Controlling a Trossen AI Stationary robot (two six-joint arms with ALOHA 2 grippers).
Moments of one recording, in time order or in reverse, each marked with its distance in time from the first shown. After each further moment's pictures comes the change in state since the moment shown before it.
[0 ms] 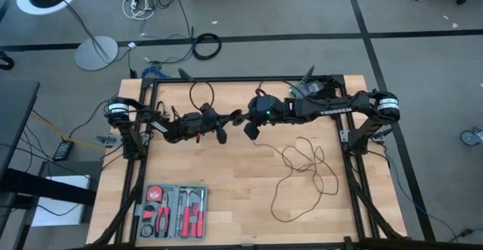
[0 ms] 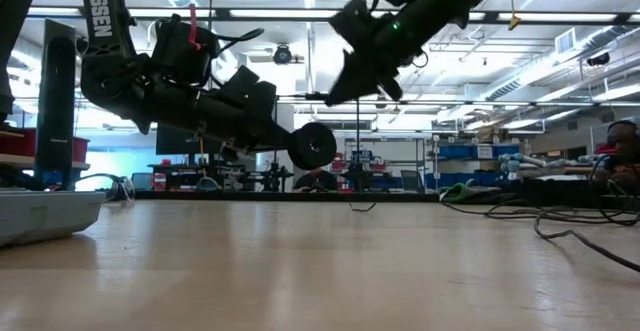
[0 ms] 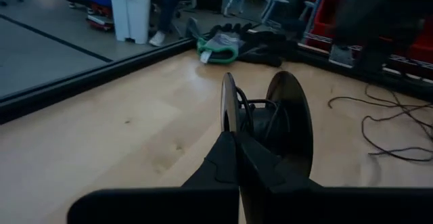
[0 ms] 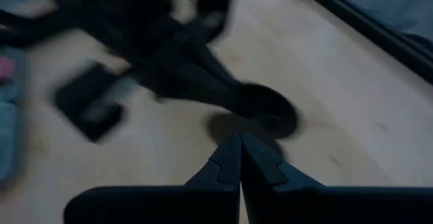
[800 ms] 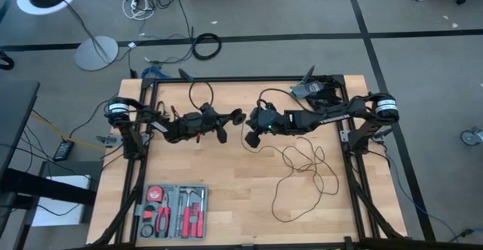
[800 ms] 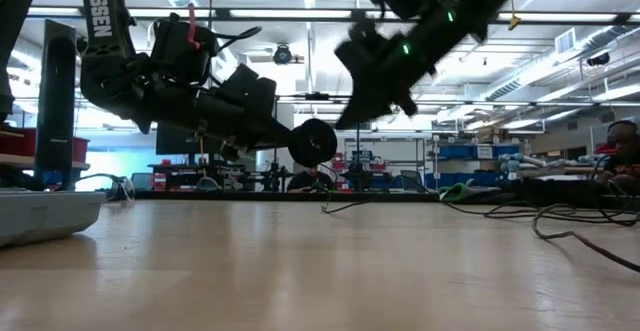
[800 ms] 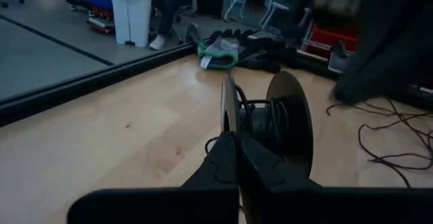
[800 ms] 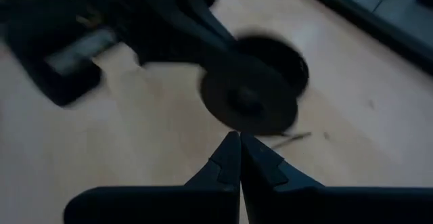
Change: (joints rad) left arm 0.000 0.000 -0.002 0.022 0.000 -0.016; right arm 0.080 0.024 -0.143 0.129 0.194 0.044
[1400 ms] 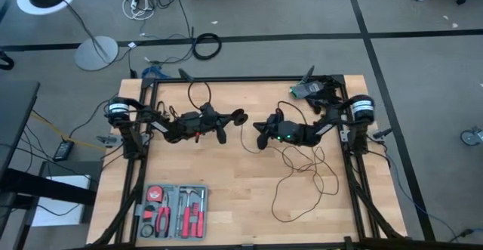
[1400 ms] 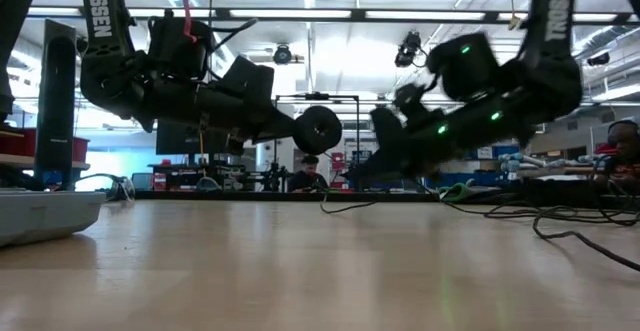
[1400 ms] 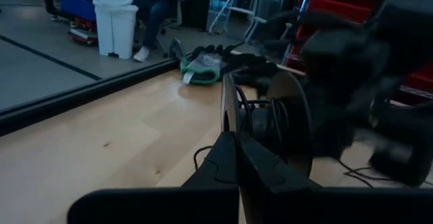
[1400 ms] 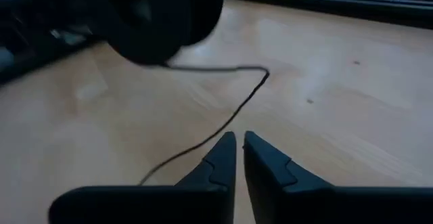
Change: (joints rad) left arm 0.000 0.000 0.000 0.072 0.052 -0.001; right arm -0.023 0.269 -0.424 1.007 0.063 0.036
